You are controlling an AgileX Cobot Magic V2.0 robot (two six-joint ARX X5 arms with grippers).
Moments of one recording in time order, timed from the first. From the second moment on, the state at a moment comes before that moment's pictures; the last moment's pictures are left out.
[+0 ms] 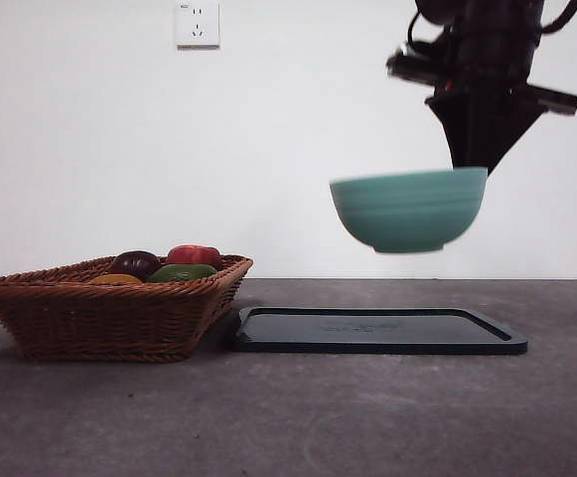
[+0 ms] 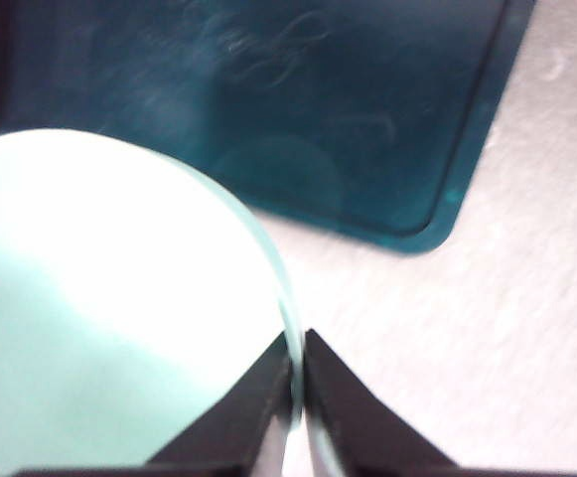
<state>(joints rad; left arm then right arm) -0.60 0.62 1.32 -1.33 0.29 0.04 0.39 1.72 1.61 -1.22 -0.12 0.18</state>
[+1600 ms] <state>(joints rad) -0.60 0.62 1.32 -1.33 0.30 0.04 0.66 1.54 1.03 -0.83 -0.11 0.32</state>
